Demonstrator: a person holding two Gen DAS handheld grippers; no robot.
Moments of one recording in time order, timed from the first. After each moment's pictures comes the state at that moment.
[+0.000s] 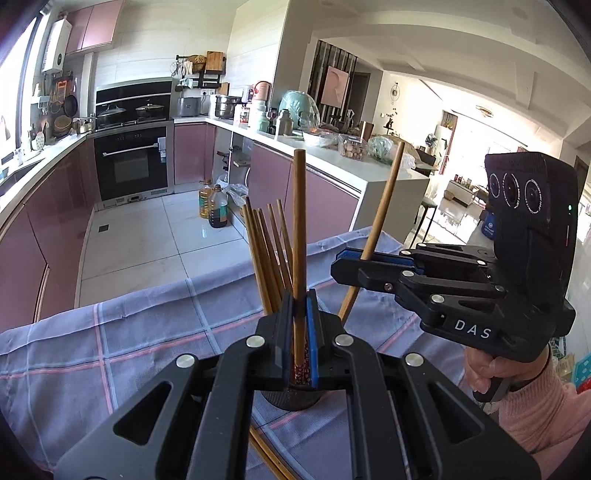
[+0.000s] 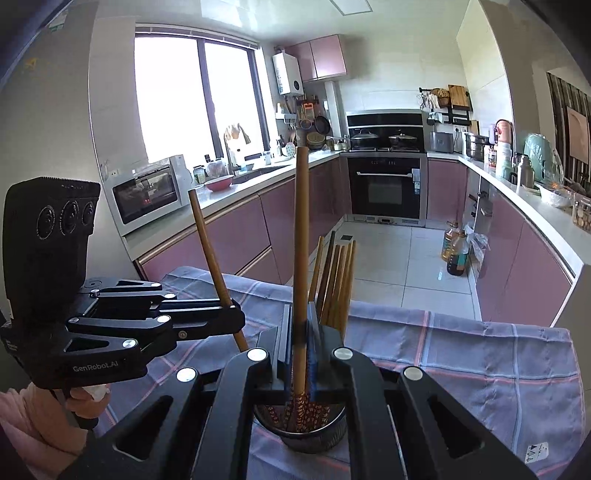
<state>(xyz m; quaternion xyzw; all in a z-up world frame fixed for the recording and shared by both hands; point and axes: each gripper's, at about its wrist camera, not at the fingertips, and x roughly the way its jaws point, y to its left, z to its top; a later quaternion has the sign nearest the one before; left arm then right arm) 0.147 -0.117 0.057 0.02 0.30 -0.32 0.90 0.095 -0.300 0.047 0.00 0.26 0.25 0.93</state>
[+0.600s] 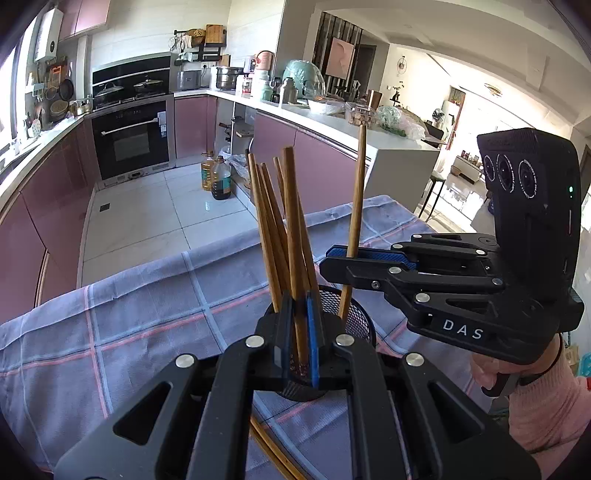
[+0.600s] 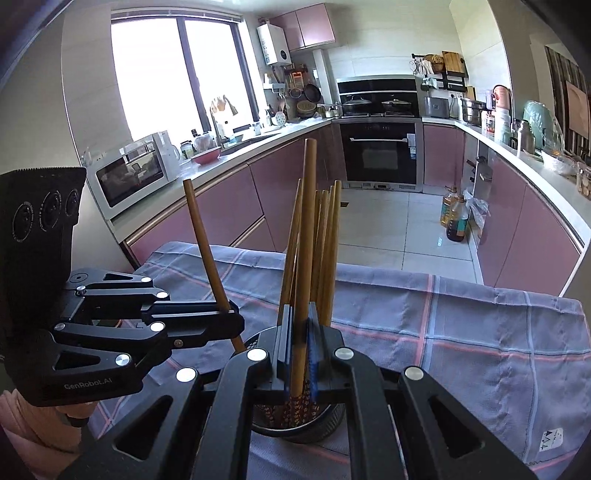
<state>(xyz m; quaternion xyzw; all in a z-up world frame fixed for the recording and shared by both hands) 0.178 -0.131 0.026 0.04 0.35 -0.30 0.89 0.122 -0.295 0.018 0.01 0.32 0.24 0.92</state>
